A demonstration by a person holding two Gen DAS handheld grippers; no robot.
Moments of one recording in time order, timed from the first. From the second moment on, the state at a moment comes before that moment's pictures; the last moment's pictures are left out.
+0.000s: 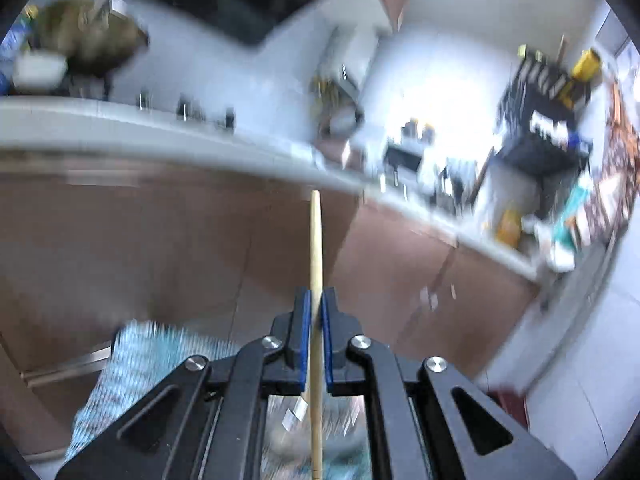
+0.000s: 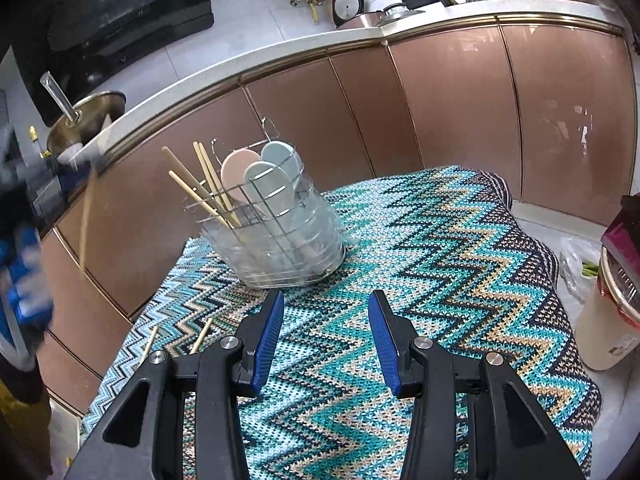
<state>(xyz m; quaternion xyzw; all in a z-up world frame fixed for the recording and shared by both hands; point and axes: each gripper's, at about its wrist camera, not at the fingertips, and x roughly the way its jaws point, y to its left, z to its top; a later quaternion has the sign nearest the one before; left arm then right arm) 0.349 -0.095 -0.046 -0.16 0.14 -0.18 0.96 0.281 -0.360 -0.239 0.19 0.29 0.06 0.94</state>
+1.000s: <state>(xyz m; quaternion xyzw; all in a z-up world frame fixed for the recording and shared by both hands) 0.353 -0.165 -0.091 -0.11 0.10 -0.12 0.98 0.250 -0.375 -0.215 0.20 0.26 0.03 0.95</state>
